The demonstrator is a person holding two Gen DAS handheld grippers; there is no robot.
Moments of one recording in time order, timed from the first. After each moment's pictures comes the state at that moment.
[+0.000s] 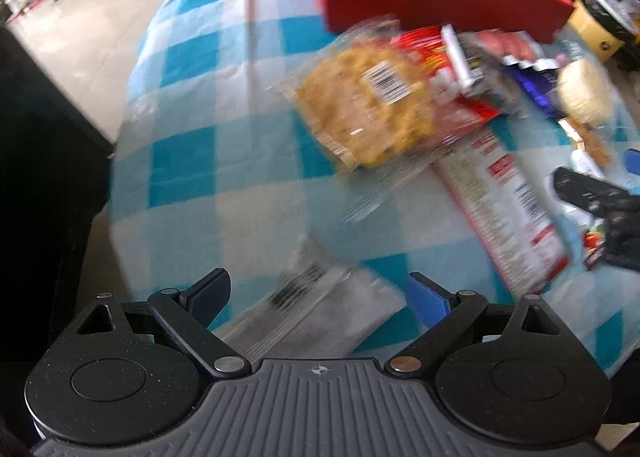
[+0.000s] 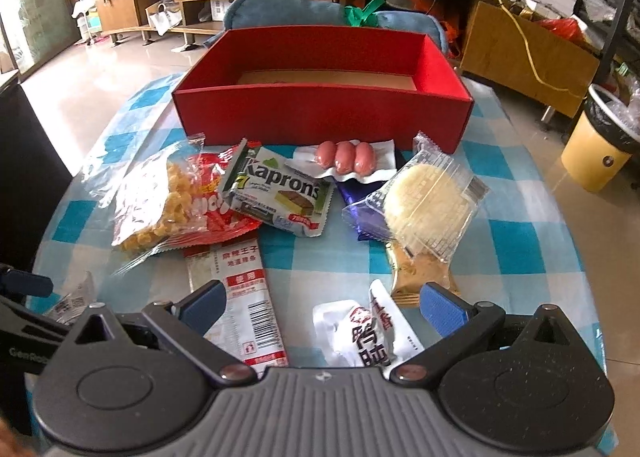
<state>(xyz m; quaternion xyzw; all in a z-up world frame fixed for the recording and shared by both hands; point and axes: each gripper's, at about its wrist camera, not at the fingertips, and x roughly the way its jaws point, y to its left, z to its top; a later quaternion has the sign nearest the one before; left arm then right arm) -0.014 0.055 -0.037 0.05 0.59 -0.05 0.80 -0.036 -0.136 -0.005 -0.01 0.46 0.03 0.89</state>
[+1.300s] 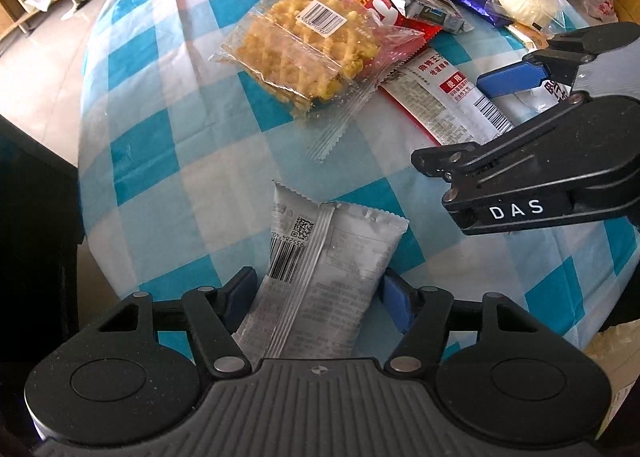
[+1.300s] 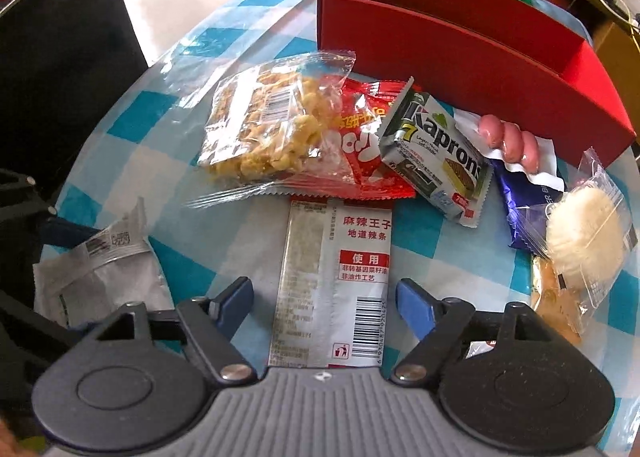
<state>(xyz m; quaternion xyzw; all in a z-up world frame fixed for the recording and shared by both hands) -0.036 0.048 -0.052 0.14 0.60 -0.15 0.78 -0.013 -0.064 -0.052 -0.12 0.52 0.17 0.83</state>
